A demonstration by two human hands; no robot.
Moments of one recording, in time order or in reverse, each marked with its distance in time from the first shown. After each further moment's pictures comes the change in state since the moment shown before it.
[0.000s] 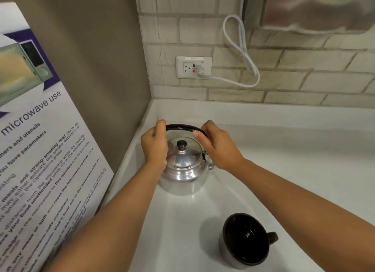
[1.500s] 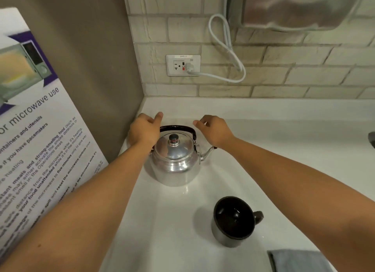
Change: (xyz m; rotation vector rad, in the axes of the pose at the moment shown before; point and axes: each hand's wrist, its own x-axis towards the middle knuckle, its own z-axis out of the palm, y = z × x) left_hand 0.036 0.011 -0.008 0.820 -0.069 0.206; right_hand 0.021 0.008 -0.015 -0.091 -0.050 0.361
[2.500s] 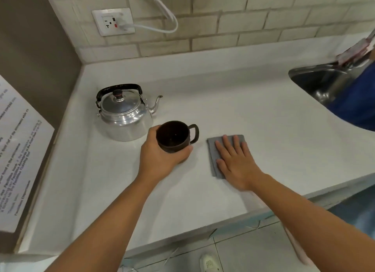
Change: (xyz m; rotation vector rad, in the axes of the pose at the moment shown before) left_hand -0.258 -0.006 0.007 -0.371 -0.488 0.296; right_hand -0.292 0.152 -0.028 -0.709 -0.190 0.173
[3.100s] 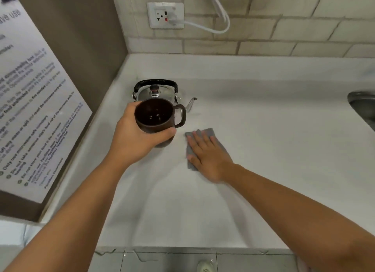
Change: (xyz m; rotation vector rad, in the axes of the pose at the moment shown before) left_hand 0.029 0.015 -0.093 0.122 0.237 -0.014; right_hand 0.098 -0.096 -0.010 -0.015 -0.047 -0.488
